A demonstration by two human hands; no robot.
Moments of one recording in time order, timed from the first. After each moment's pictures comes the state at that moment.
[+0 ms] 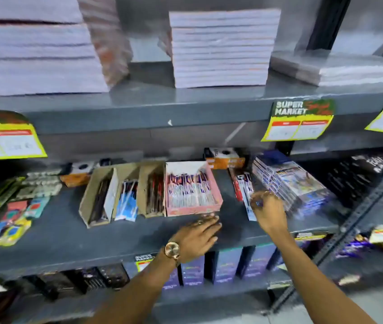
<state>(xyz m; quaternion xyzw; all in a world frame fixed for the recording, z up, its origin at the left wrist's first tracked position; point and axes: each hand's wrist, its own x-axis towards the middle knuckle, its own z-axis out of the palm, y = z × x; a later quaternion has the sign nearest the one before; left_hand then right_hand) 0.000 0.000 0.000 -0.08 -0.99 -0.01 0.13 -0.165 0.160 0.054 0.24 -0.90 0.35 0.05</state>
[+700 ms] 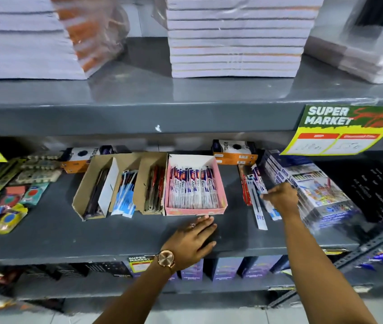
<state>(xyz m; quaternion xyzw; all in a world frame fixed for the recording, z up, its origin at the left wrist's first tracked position) -0.006 -0.010 -0.020 0.01 -0.98 -0.08 0.18 -0.250 0.128 0.058 0.06 -0.91 0.38 -0.13</state>
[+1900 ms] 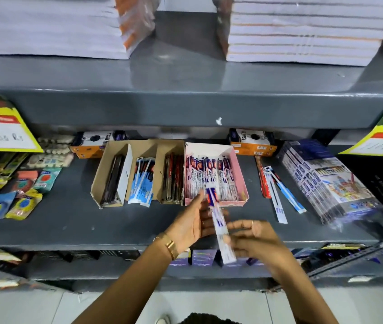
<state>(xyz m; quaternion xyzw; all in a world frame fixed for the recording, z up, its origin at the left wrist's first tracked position) 0.010 -0.035 0.044 0.26 -0.41 -0.88 0.03 -0.067 0.126 0.102 0.14 -0.70 0.52 -0.47</state>
